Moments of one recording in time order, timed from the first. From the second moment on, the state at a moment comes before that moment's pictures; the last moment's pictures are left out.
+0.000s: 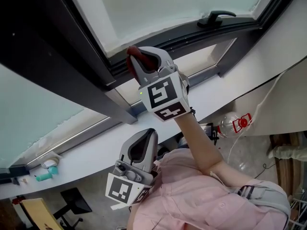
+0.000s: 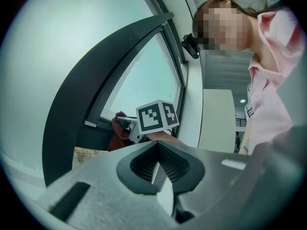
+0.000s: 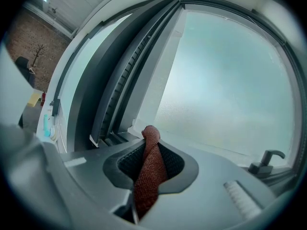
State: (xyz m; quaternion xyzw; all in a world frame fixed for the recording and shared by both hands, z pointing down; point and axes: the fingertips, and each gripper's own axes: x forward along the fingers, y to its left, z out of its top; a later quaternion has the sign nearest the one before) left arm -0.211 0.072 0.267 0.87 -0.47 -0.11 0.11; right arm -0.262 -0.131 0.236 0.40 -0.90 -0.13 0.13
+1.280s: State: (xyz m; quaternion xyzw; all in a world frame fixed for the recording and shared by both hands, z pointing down) left arm -0.199 0.057 0.269 0.88 -0.45 -0.11 0.11; right arm -0.219 -0.155 0.237 0.43 -0.89 -0.10 0.12
